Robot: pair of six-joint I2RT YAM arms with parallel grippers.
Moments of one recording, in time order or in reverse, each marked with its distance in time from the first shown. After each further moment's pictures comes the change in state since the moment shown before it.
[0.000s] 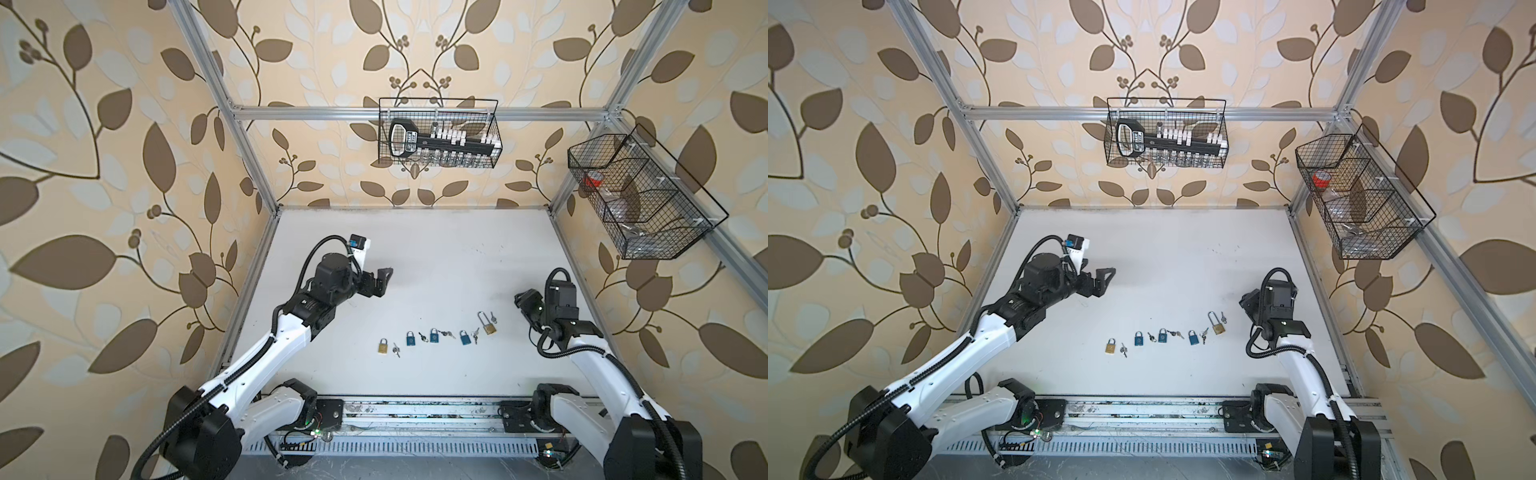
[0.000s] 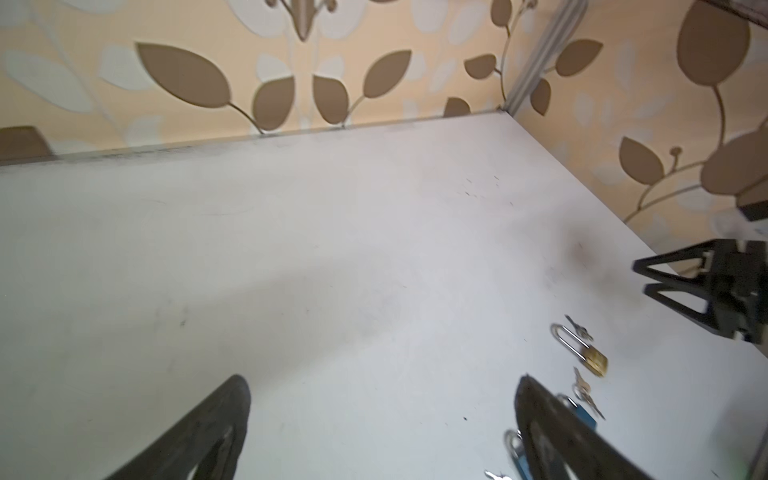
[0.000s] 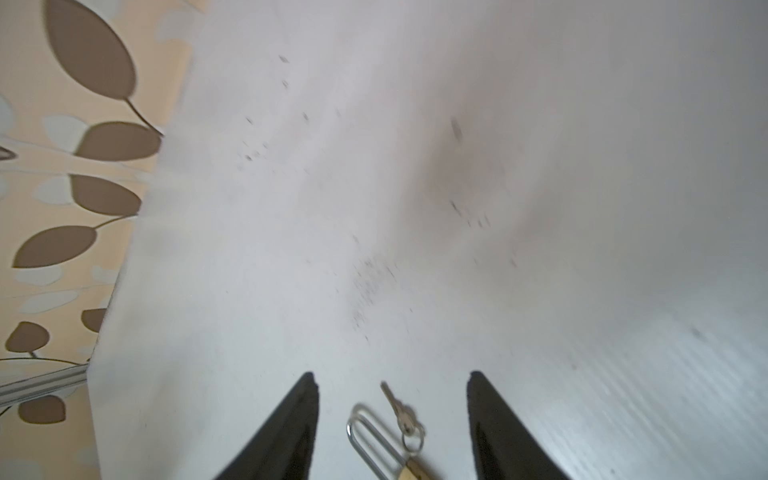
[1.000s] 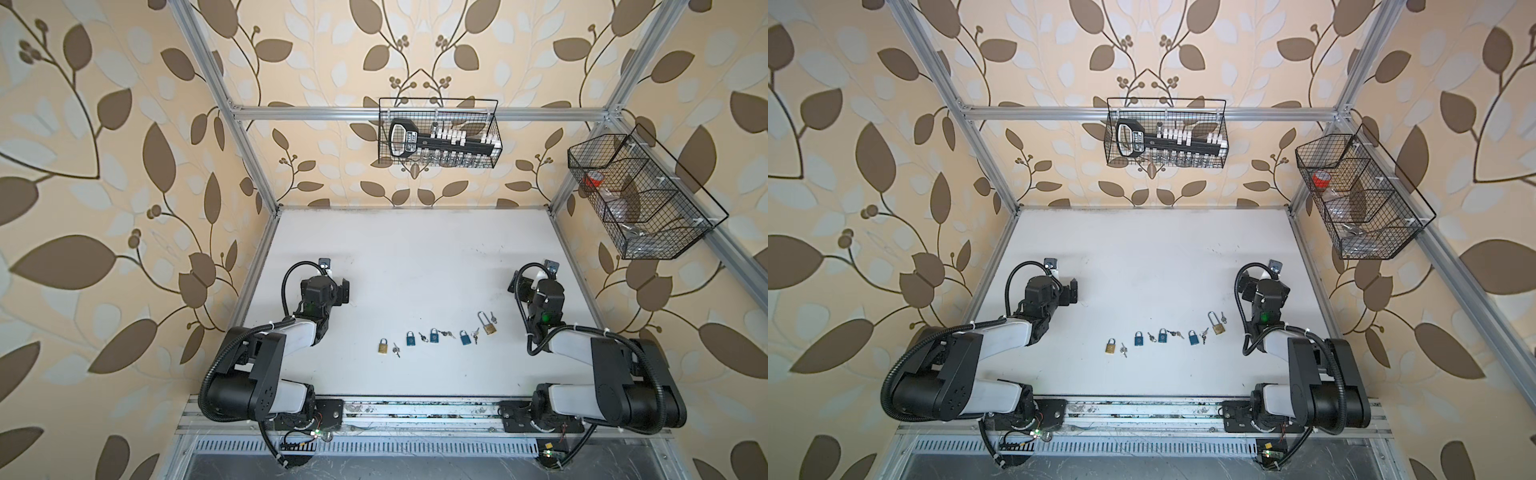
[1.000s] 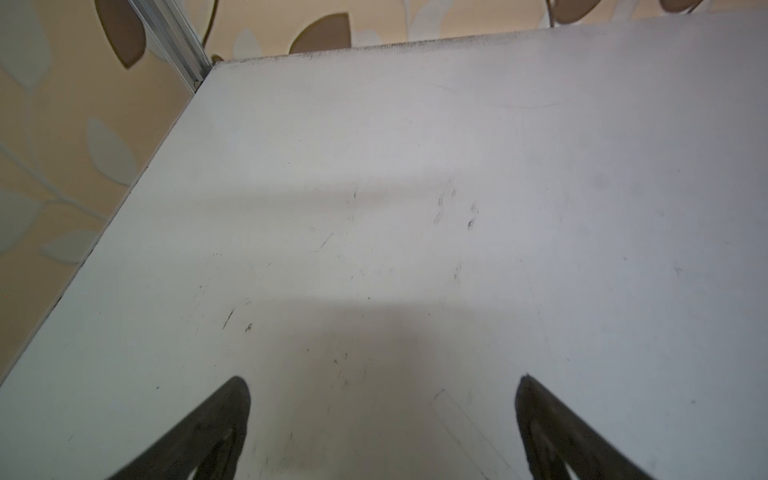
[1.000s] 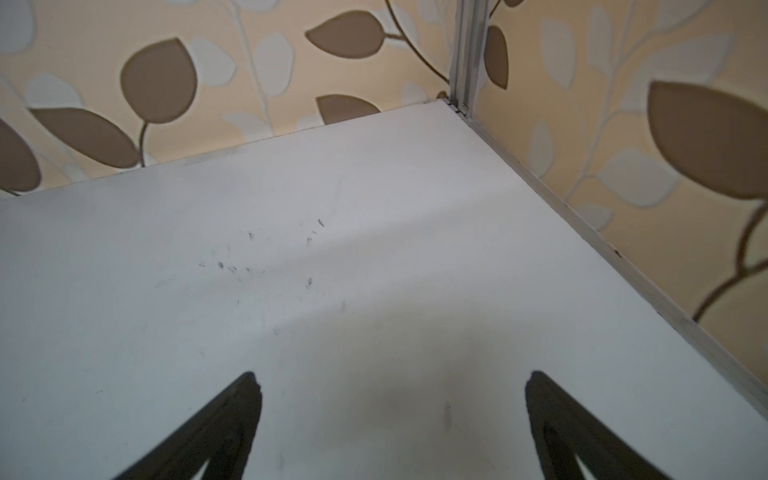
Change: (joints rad) left arm 0.283 0.384 -0.365 0.664 -0.306 0.166; right arm 0.036 0.425 -0.216 1.061 0.229 -0.676
